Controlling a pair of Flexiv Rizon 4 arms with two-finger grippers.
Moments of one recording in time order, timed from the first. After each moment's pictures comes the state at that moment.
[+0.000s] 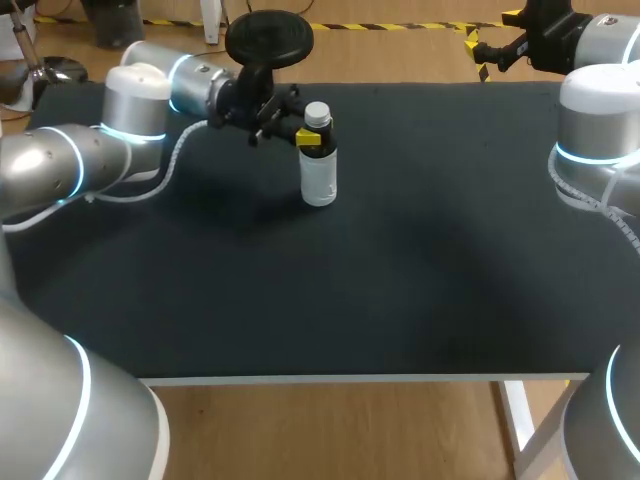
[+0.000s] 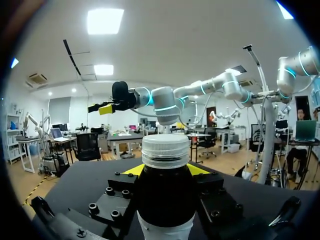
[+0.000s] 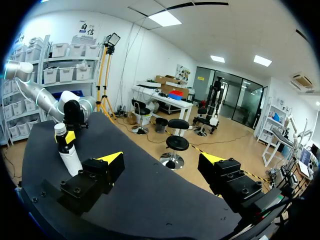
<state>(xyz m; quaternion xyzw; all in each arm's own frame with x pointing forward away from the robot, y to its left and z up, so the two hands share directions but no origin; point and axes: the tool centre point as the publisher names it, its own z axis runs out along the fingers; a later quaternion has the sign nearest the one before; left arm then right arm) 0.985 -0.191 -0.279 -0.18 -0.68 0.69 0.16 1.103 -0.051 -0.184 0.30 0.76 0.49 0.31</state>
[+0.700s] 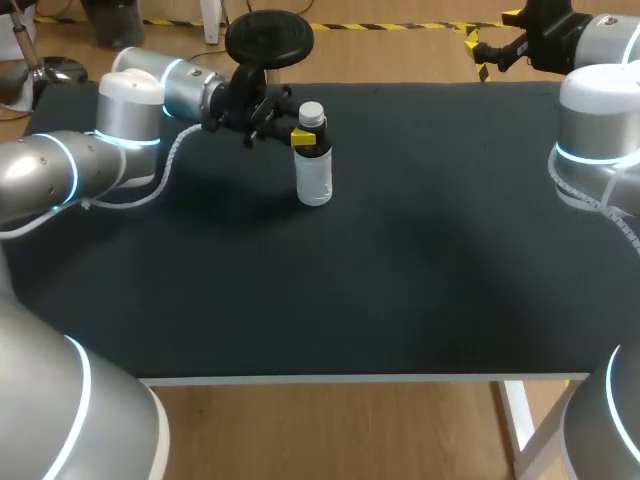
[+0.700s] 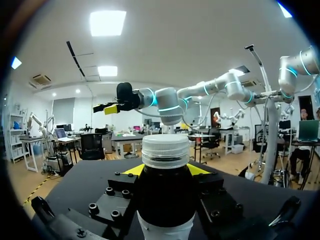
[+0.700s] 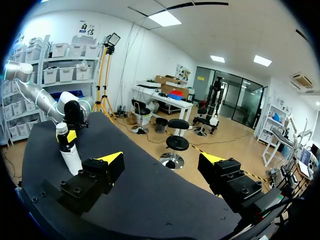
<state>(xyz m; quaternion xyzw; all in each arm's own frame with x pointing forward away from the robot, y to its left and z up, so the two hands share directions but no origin) 0.991 -0.183 -0.283 -0.16 -0.68 0.70 0.15 1.103 -0.051 -0.184 0.30 0.76 0.49 0.31</state>
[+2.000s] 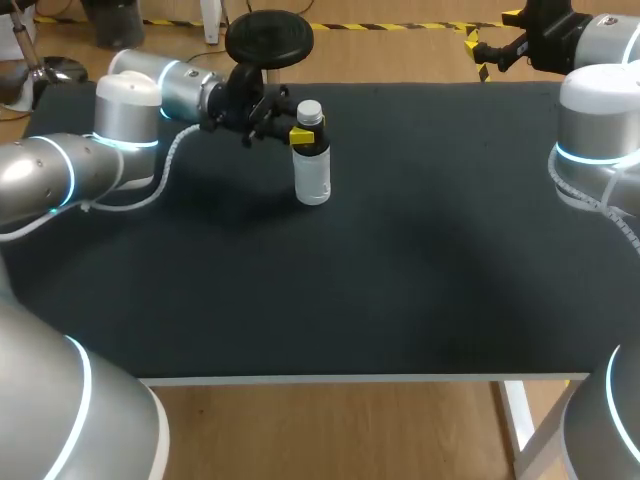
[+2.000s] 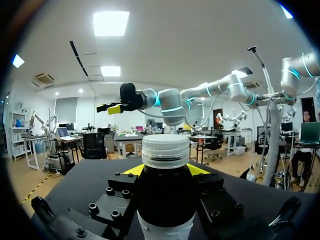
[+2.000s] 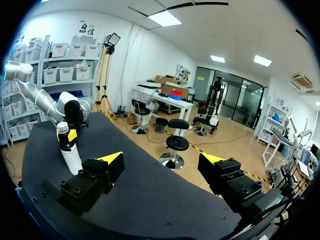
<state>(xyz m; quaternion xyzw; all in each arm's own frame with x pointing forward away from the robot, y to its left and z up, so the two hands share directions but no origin) 0.994 -0.180 -0.282 -0.15 -0.68 0.70 0.14 1.103 -0.051 -0.184 0.30 0.76 0.49 0.31</state>
